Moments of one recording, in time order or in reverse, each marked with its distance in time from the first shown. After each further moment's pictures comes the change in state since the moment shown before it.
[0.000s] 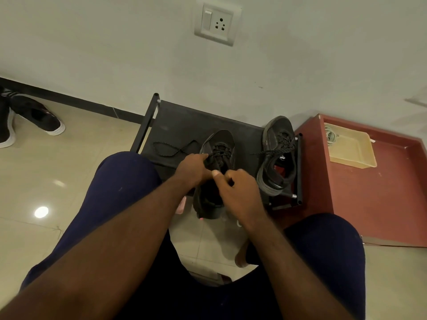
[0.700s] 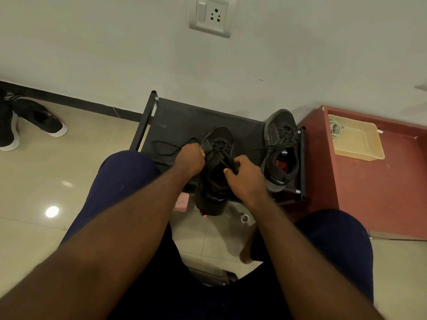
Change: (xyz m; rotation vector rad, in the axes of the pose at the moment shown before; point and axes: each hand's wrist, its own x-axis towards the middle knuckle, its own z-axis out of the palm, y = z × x) left_hand 0.028 -0.005 -0.001 0.035 0.132 -0.085; right_hand 0.041 0.027 0.001 -0.025 -0.020 0.179
